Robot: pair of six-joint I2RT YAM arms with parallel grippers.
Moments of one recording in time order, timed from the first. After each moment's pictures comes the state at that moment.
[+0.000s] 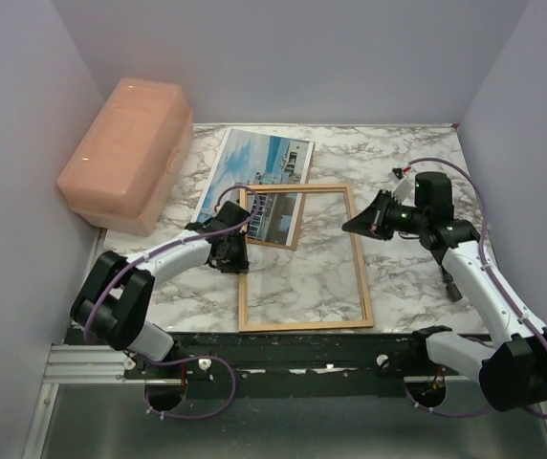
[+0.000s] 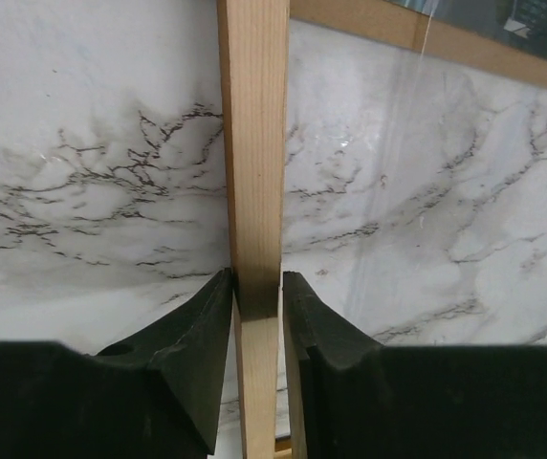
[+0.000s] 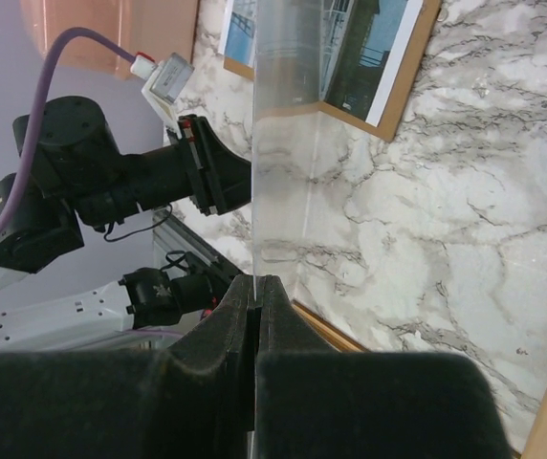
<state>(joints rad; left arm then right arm) -0.55 1.49 0.82 -0.48 0.03 -0.66 0.18 1.10 0.88 -0.41 -0.68 0.68</state>
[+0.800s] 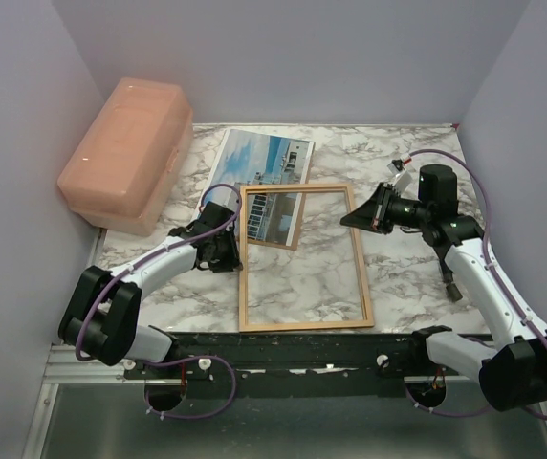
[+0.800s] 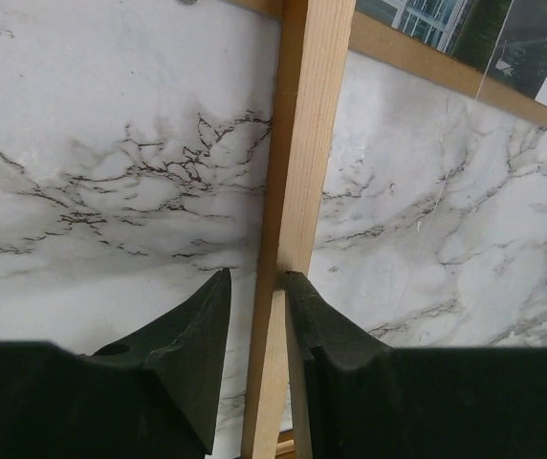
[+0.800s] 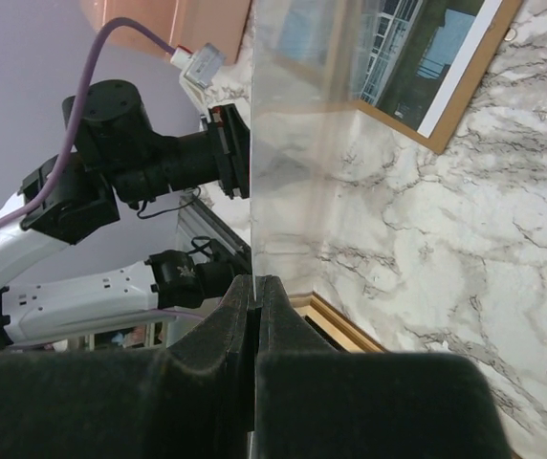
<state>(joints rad) -0.46 1.38 0.74 -0.43 0.09 -0.68 0.18 1.10 0.94 -0.41 -0.76 0.68</state>
